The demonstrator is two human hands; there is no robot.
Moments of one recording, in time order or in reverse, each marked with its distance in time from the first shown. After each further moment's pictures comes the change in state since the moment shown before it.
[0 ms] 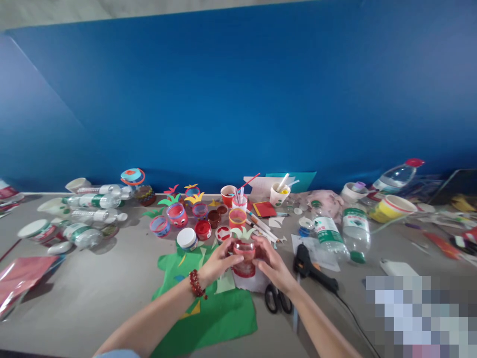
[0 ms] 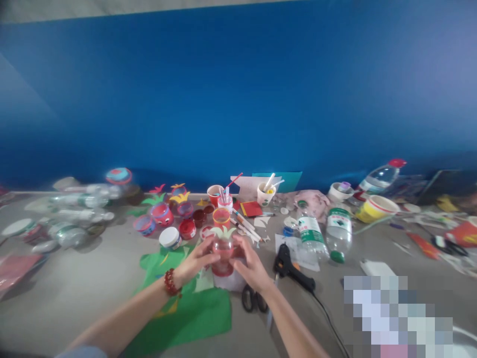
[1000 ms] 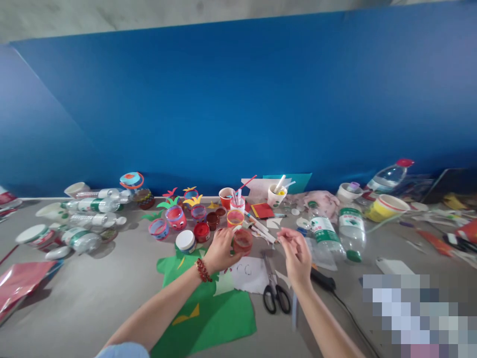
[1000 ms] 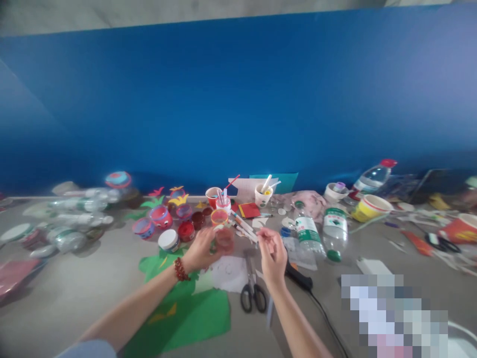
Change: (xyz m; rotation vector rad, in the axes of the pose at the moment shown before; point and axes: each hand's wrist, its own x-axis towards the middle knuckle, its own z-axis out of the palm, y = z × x) left_hand 0.034 -0.012 -0.015 1.113 0.124 0.445; right_hand 0.006 -0.019 -0.027 -0.057 0.784 -0.063
